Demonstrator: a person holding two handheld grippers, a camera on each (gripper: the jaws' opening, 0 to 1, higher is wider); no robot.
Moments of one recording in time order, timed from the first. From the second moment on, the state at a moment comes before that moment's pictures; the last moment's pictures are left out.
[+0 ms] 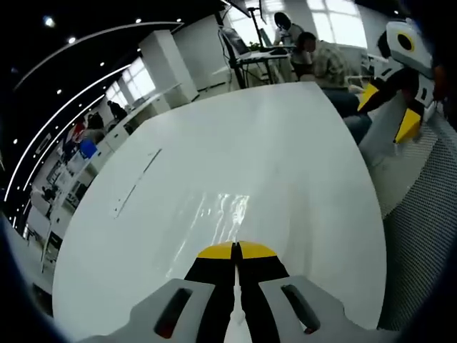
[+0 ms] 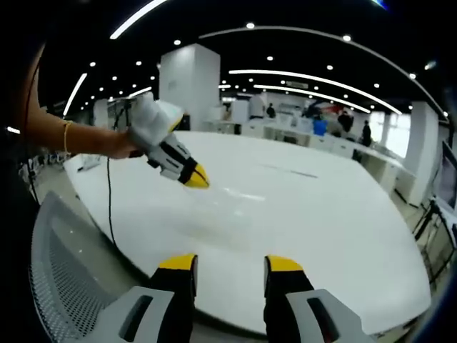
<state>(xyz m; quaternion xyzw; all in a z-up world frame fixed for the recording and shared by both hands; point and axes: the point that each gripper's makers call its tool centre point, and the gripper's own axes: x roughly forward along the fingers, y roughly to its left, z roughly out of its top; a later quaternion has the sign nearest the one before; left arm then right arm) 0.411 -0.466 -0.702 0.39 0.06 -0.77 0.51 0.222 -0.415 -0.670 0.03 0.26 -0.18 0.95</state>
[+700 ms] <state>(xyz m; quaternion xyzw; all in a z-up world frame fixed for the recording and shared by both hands) 0.481 -0.556 -0.712 0.41 0.04 -0.74 0.54 0.214 -0.430 -0.669 0.10 0.23 -0.23 0.94</state>
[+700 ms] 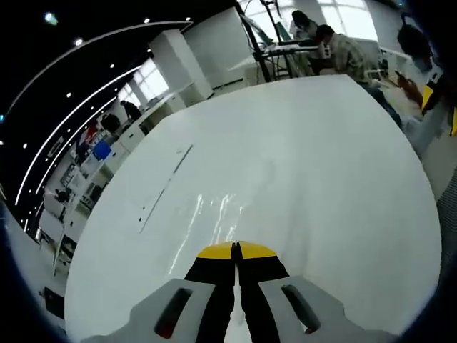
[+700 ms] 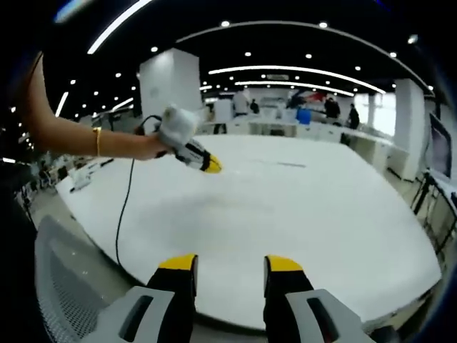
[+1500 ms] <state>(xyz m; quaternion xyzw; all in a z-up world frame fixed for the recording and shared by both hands) 0.477 -0.537 -0.747 0.44 0.07 -0.74 0.51 0.216 -0.429 -0.670 0.11 0.24 -0.22 0.94</state>
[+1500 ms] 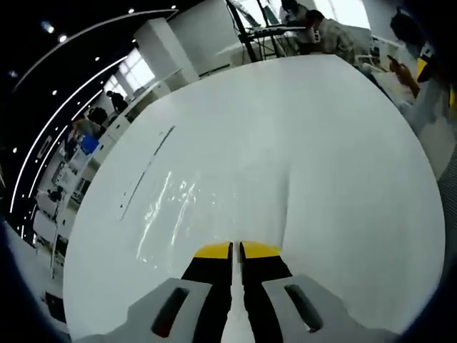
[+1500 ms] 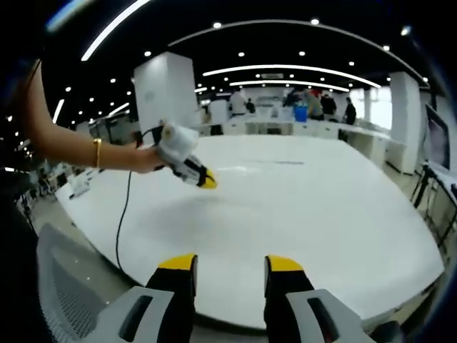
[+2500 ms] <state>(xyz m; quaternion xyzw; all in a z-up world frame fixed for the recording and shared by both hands) 0.434 -0.480 -0.636 0.30 0.03 -0.77 0.56 0.237 -0.431 -0.635 0.08 0.19 -0.19 0.96</state>
